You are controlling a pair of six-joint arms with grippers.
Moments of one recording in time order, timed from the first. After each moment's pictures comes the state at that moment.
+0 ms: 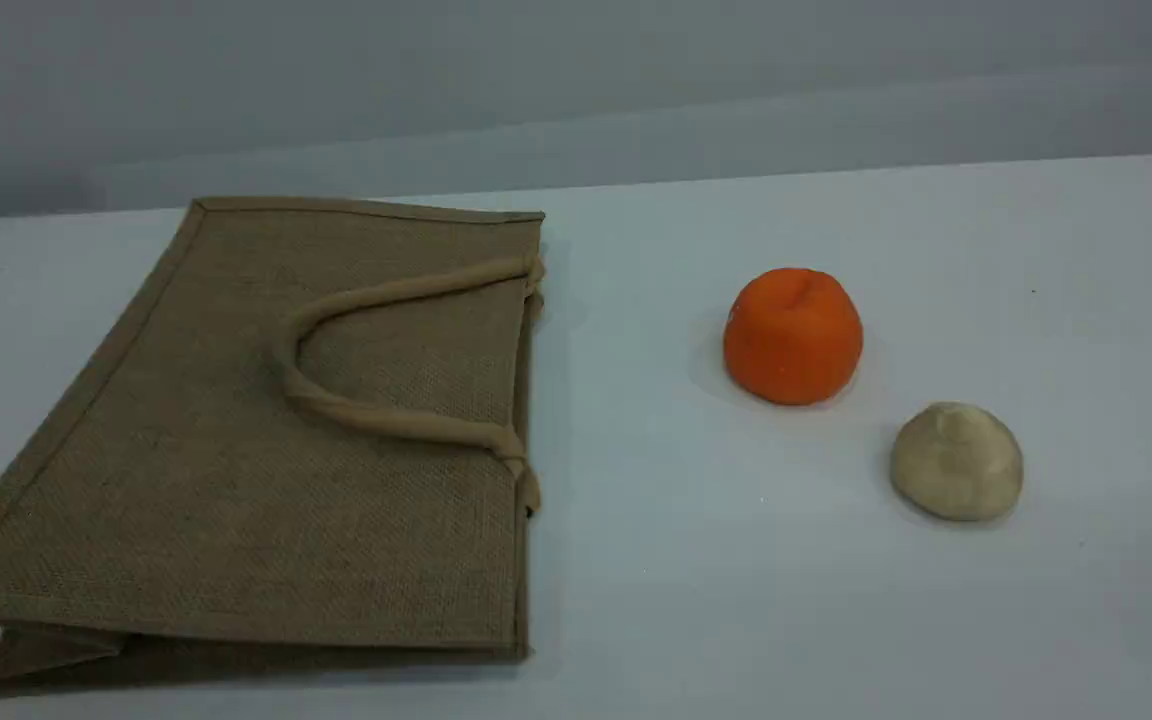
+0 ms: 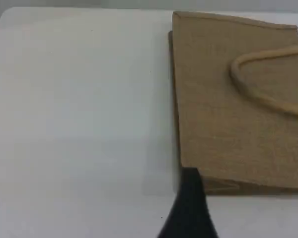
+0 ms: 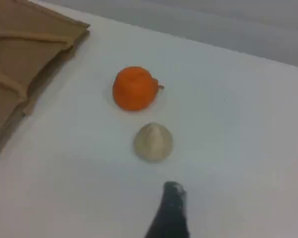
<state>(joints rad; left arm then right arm) -0.01 0.00 -0.50 0.02 1.08 -0.01 -0.03 0.00 -0.51 0.19 1.08 -0.26</state>
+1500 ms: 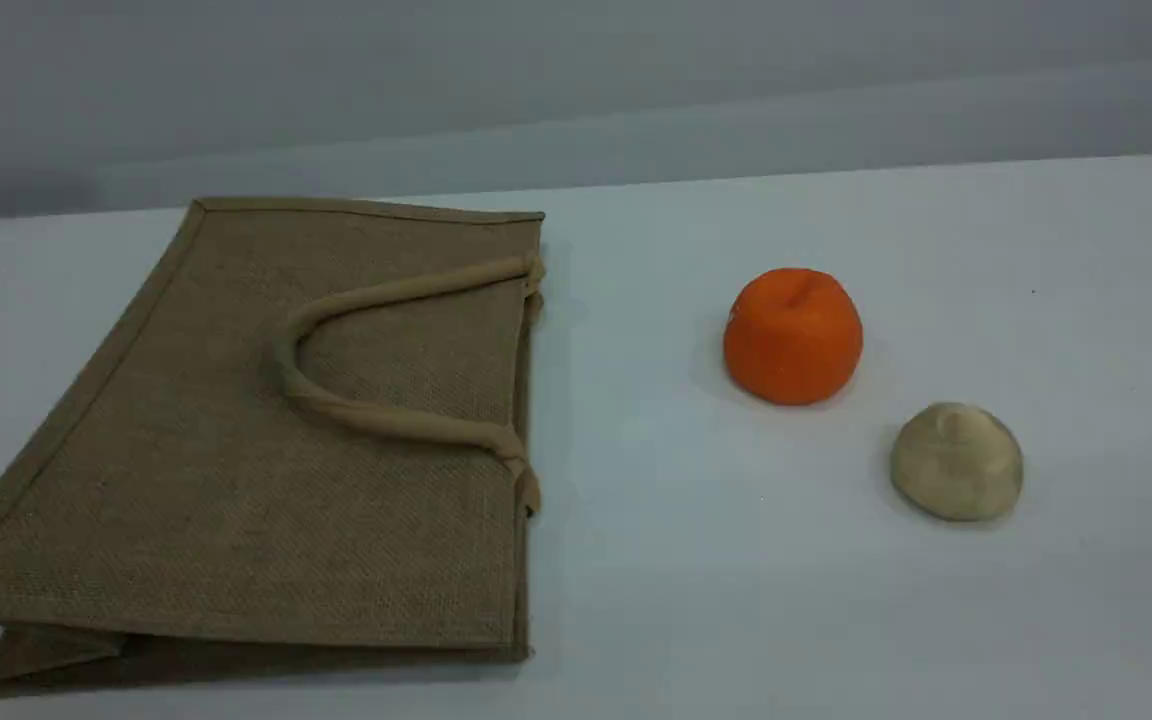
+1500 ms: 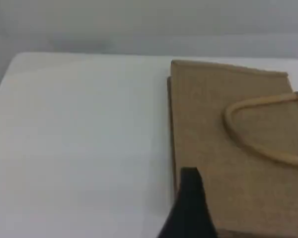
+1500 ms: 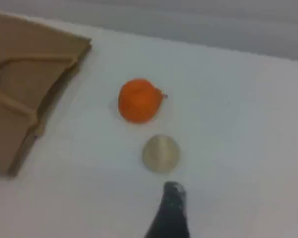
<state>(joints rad) -0.01 0.18 -0.68 0.03 1.01 -0.02 -0.03 0.16 -0.64 0.20 1.08 -0.18</state>
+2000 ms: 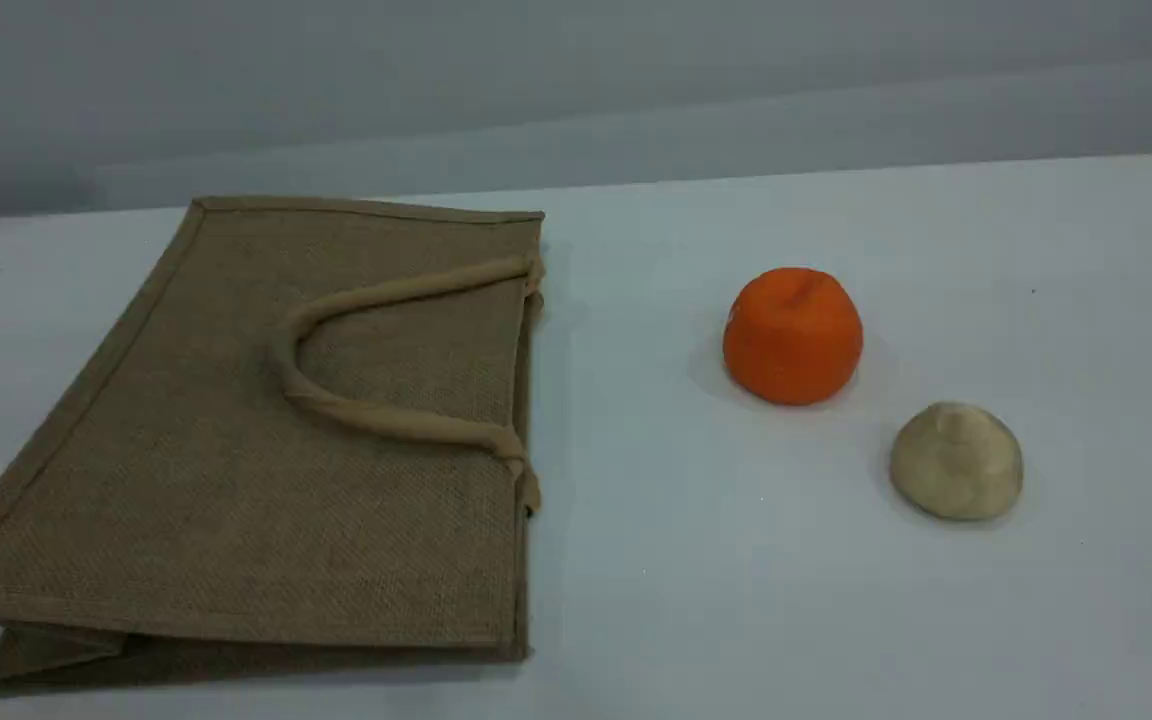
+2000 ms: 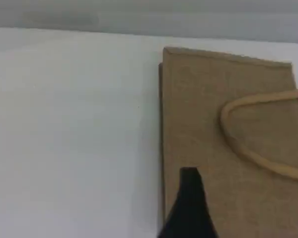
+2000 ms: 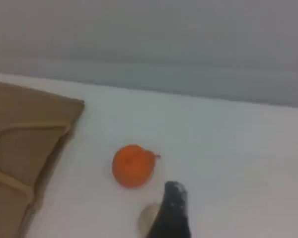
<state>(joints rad) -0.01 0.68 -0.80 0.00 0.82 -0.04 -0.03 0.63 -0.98 0.20 0.94 -0.13</state>
